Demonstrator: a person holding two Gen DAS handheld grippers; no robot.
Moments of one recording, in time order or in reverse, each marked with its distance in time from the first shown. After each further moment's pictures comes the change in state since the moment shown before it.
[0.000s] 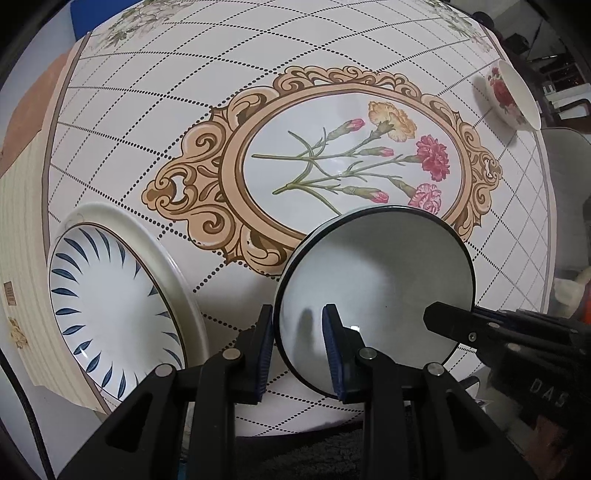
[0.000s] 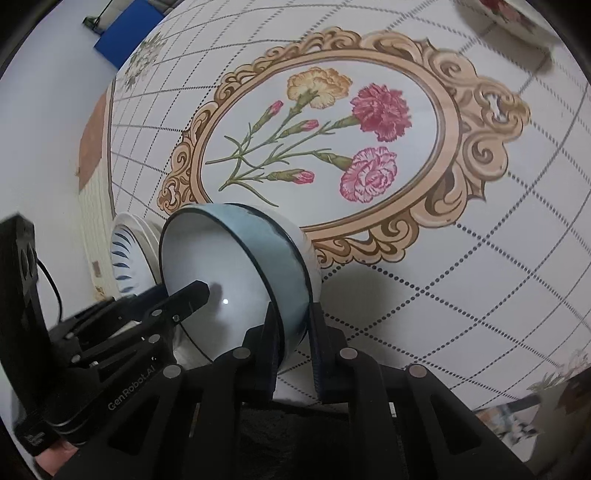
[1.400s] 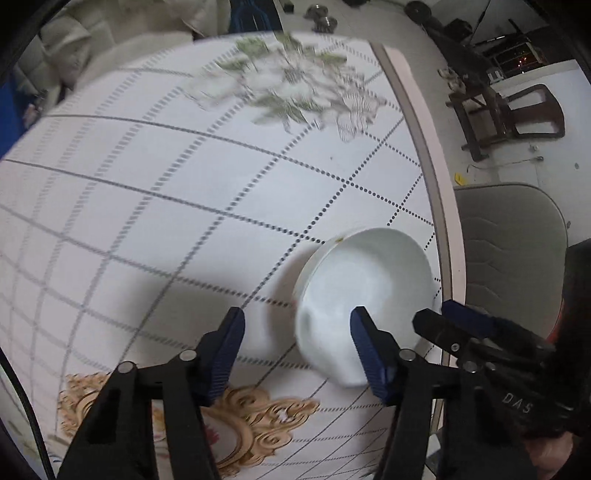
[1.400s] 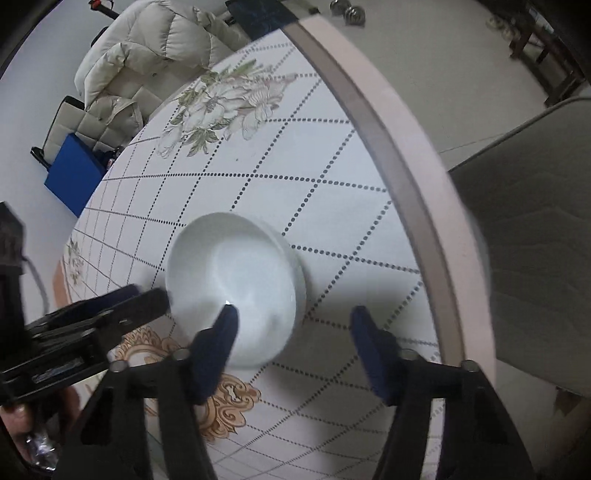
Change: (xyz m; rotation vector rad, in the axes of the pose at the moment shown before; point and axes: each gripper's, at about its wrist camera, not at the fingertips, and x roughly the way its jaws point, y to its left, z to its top) left arm 0.008 -0.232 0.267 0.162 0.003 -0.189; right arm -0.178 -0.236 0.225 0.163 -0.266 -0.082
